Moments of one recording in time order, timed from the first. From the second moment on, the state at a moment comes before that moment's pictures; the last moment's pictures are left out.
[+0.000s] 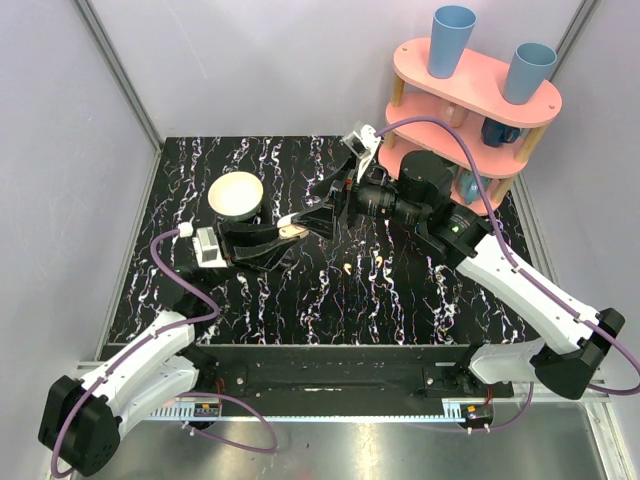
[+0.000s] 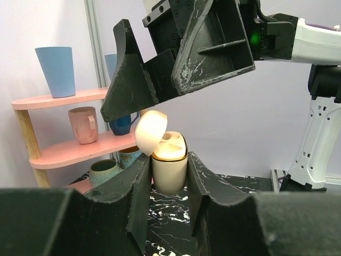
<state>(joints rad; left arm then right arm) -0.51 0.81 0.42 1.12 0.63 -0.38 0.81 1.29 1.42 -0.13 -0.47 0.31</state>
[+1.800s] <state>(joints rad) -0.51 0.89 0.45 1.18 0.78 -0.52 0.80 1.33 1.47 -0.27 -0.65 0.15</state>
